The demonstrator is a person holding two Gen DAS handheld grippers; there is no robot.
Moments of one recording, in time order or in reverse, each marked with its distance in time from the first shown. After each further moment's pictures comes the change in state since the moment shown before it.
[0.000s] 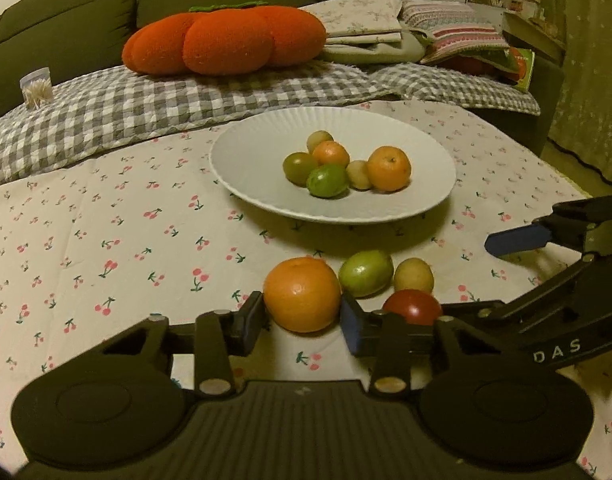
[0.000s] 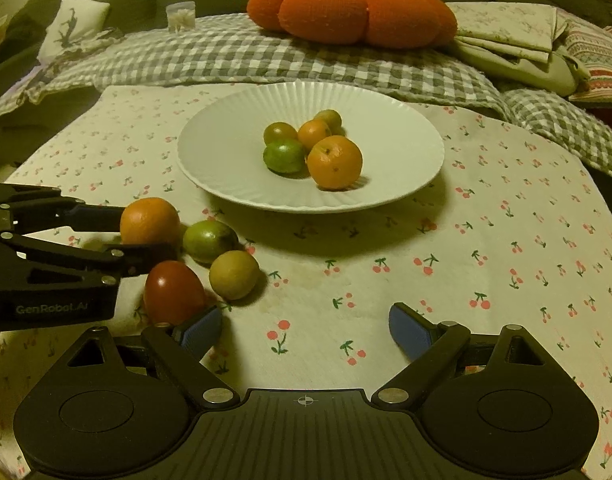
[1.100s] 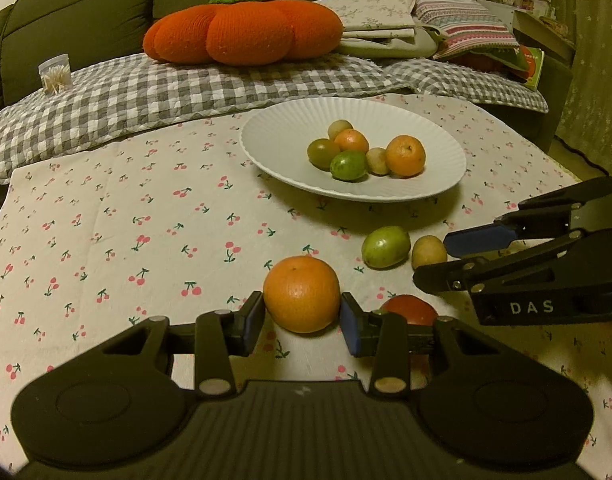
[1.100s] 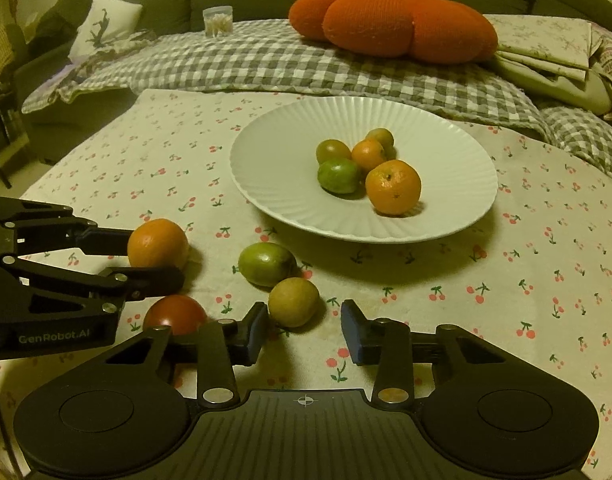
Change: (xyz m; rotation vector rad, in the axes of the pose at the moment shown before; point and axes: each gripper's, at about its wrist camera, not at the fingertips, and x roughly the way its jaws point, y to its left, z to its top) left arm -0.021 0.012 -0.011 -0.032 0.030 0.023; right arm 0.001 0.019 0.012 -0.041 -0.016 0.089
